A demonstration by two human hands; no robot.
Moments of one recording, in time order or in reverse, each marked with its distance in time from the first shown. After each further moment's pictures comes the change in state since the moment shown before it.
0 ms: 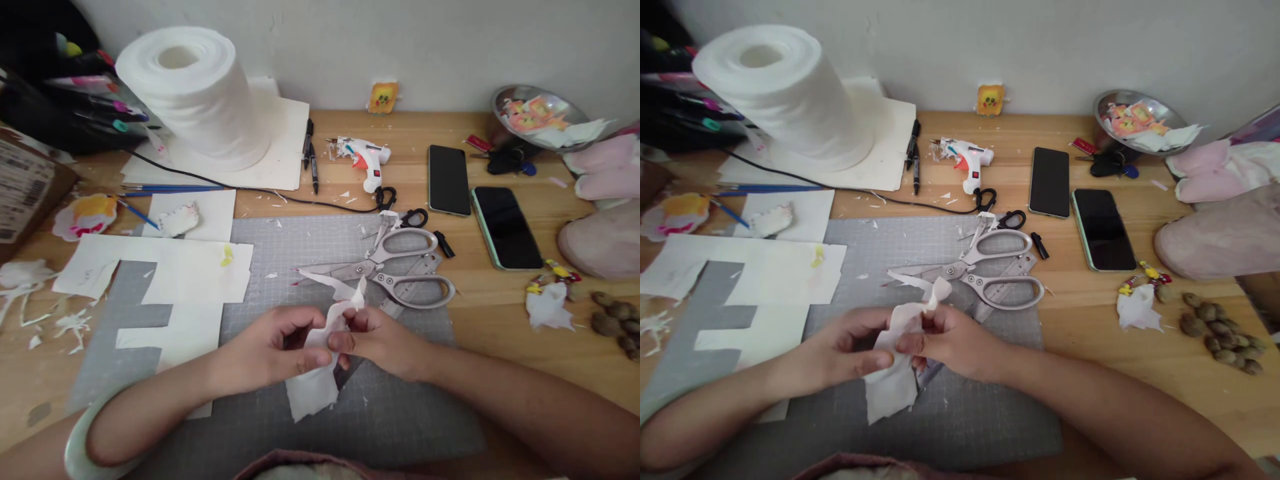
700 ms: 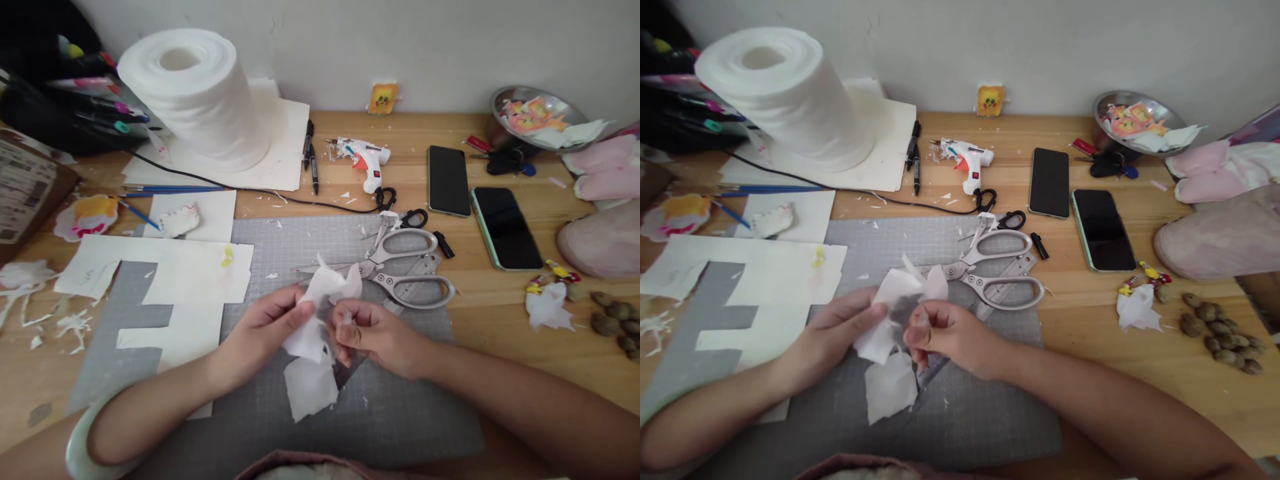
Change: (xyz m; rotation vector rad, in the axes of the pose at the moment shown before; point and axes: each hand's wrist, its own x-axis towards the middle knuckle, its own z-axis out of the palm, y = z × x) left_hand 0.001 -0.004 0.000 -0.112 0.387 -0.029; right_hand -0.001 0.003 -0.002 0.104 -0.003 -0.032
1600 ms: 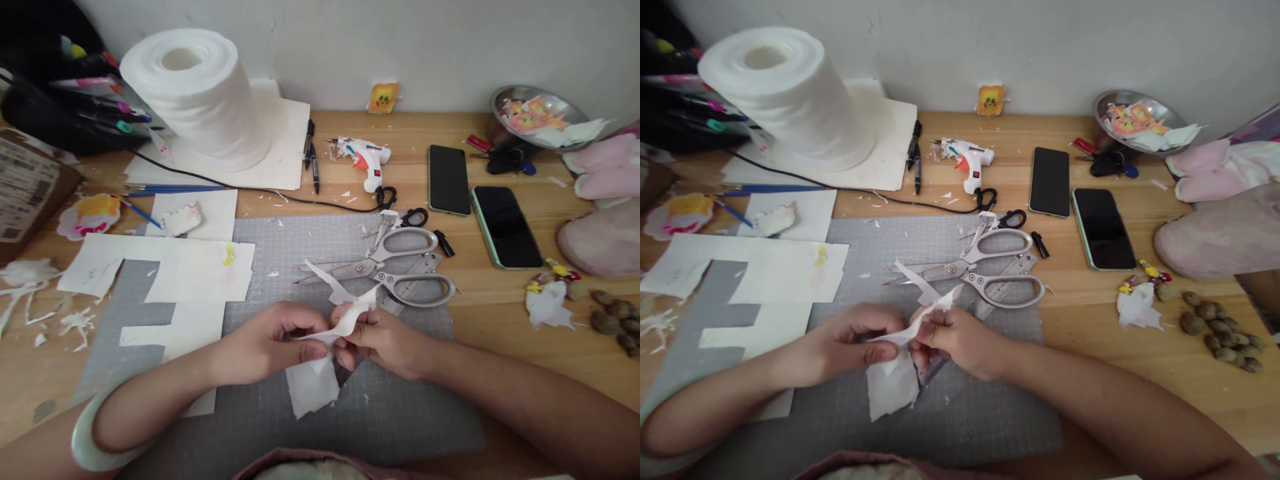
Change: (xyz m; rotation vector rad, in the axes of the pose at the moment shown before) left_hand 0.003 0.009 -0.006 0.169 -0.526 0.077; right_hand -0.003 -0.001 -0.001 0.032 -0.013 0.059
